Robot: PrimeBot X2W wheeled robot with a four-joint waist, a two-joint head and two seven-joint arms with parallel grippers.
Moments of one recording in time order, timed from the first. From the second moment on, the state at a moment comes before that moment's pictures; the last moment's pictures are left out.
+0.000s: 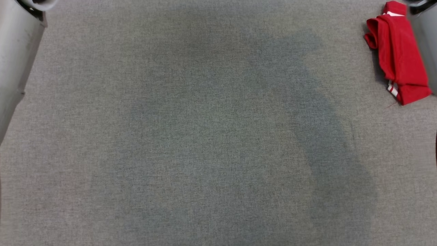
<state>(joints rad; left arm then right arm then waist) -1.46 0.40 -0.75 0.61 -0.83 -0.13 -0.24 -1.44 -0.30 0.50 0.65 0.61 0.13 -0.22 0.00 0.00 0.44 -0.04</state>
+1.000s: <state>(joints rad) -0.20 0.31 -0.51 0.30 -0.63 -0.12 -0.26 -0.28 -0.38 0.59 0.28 0.65 0.13 -0.26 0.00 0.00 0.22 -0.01</state>
